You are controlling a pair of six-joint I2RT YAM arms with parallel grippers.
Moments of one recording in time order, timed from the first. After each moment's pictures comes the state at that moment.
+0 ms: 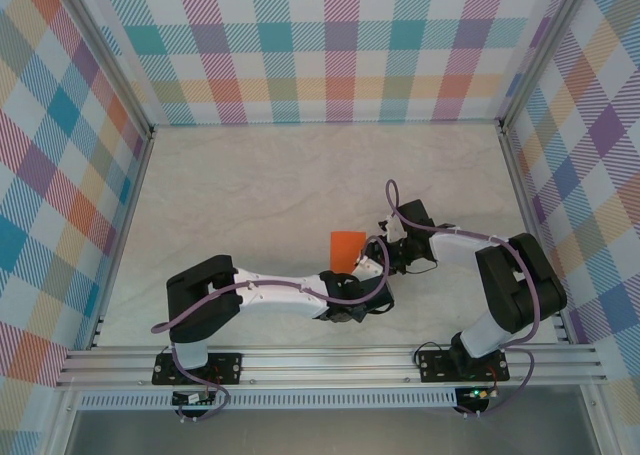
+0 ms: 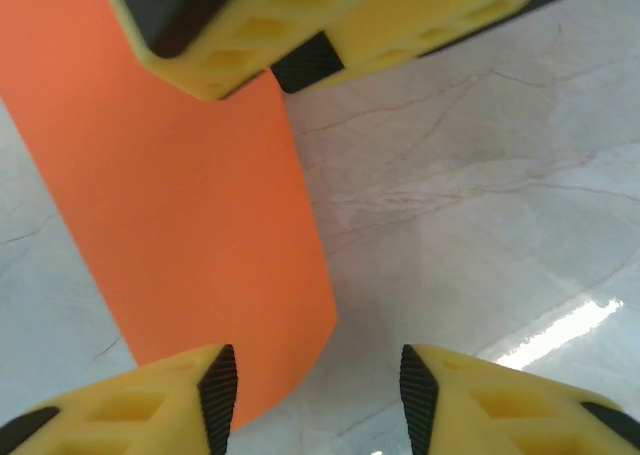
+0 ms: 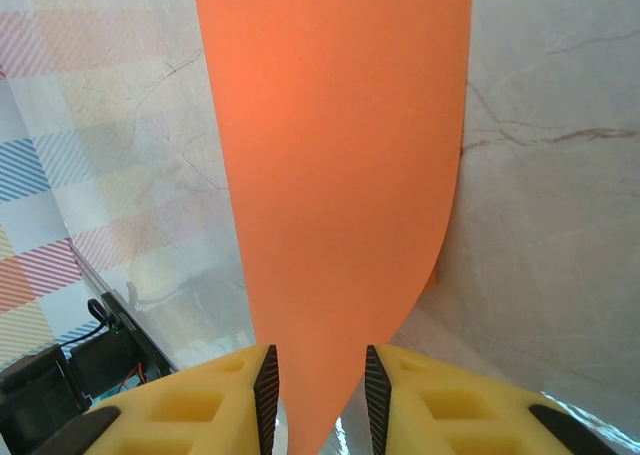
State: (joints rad) left arm -1.31 1.84 1.16 -0.53 -0.46 -0.61; right arm 0.39 1.58 0.69 -0.26 -0.73 0.63
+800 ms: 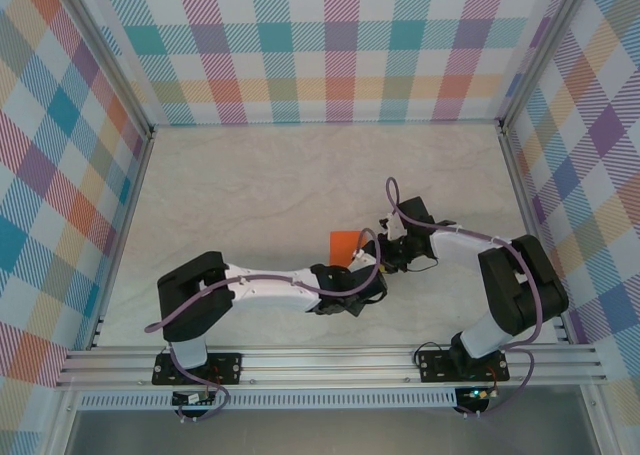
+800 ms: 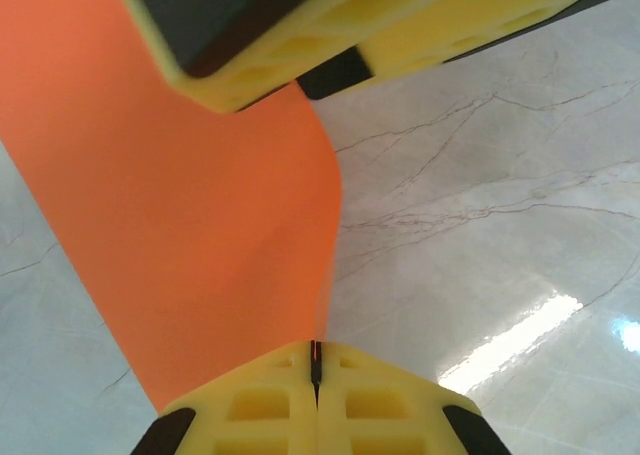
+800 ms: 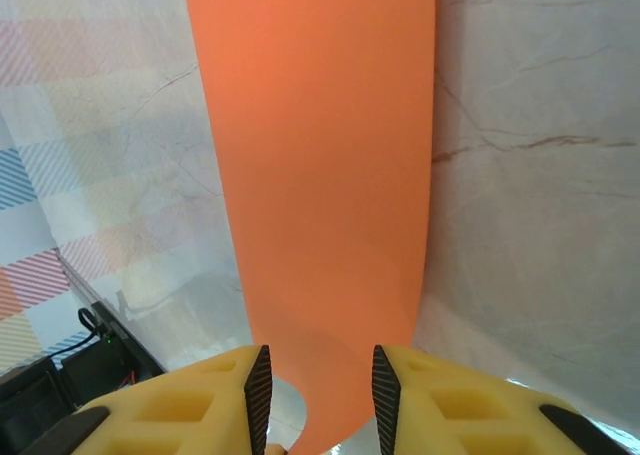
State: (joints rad) left arm -1.23 1.79 1.11 -0.45 -0.35 -0.53; right arm 0.39 1.56 0.73 -0.33 -0.69 0.62
